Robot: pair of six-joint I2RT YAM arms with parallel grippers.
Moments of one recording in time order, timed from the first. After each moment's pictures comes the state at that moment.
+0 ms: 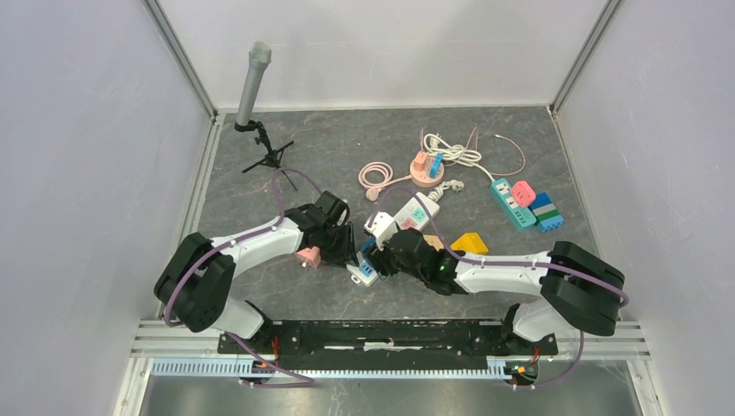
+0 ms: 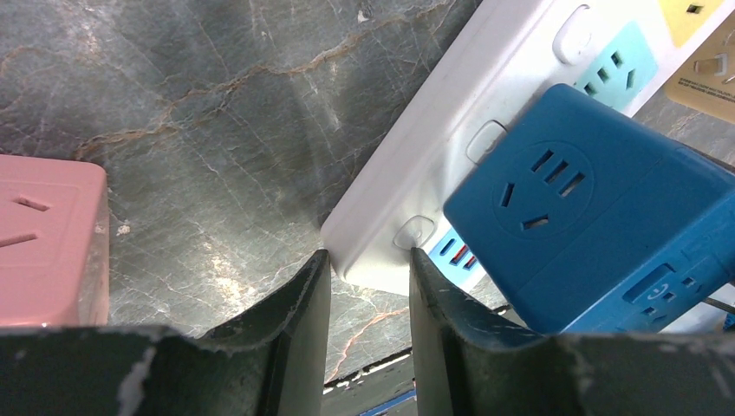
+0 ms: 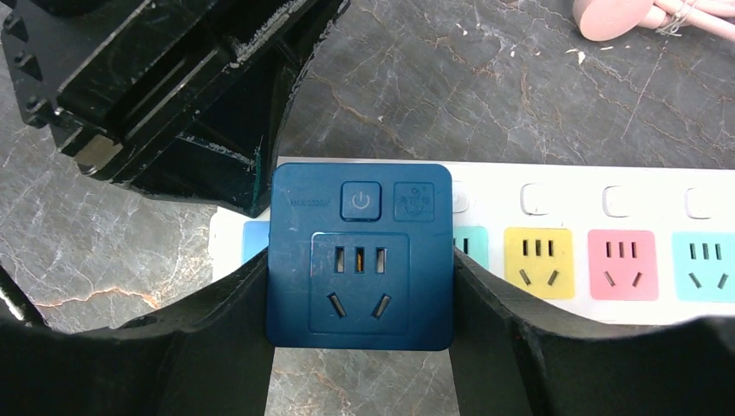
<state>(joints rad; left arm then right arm) -0.66 1.48 0.77 -0.48 0.20 -0.66 1.10 1.44 0.62 0.26 0.22 0.09</state>
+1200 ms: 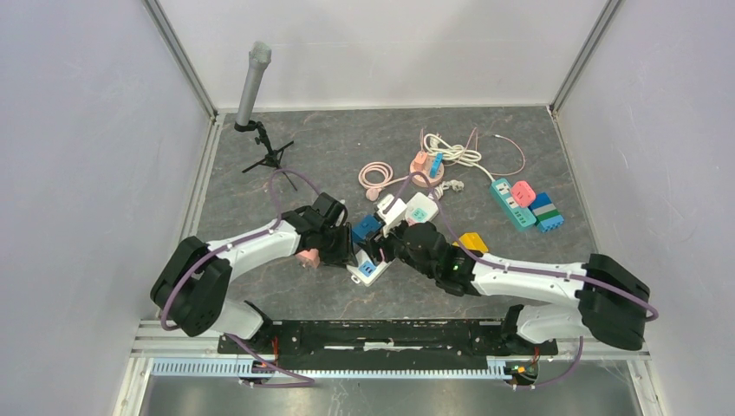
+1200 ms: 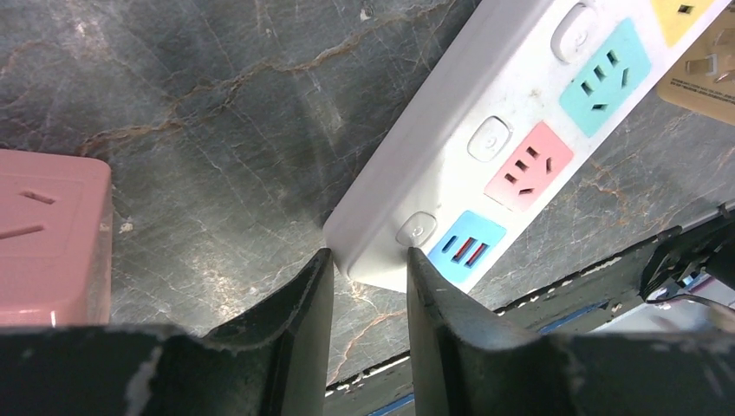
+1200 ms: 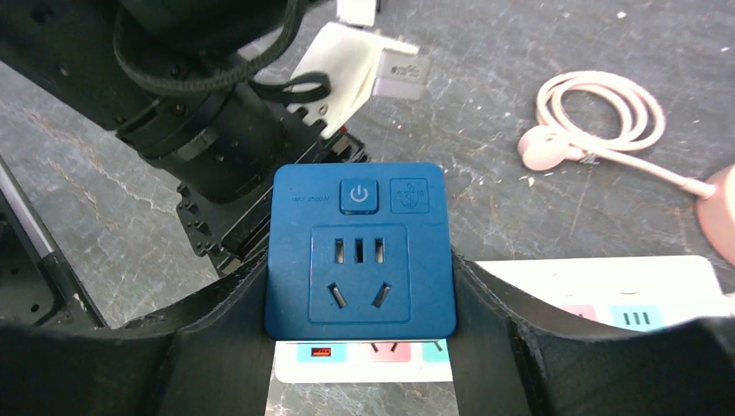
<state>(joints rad) -0.65 1.46 0.75 -0.46 0.20 -0.66 1.11 1.30 0.65 0.35 0.27 0.12</state>
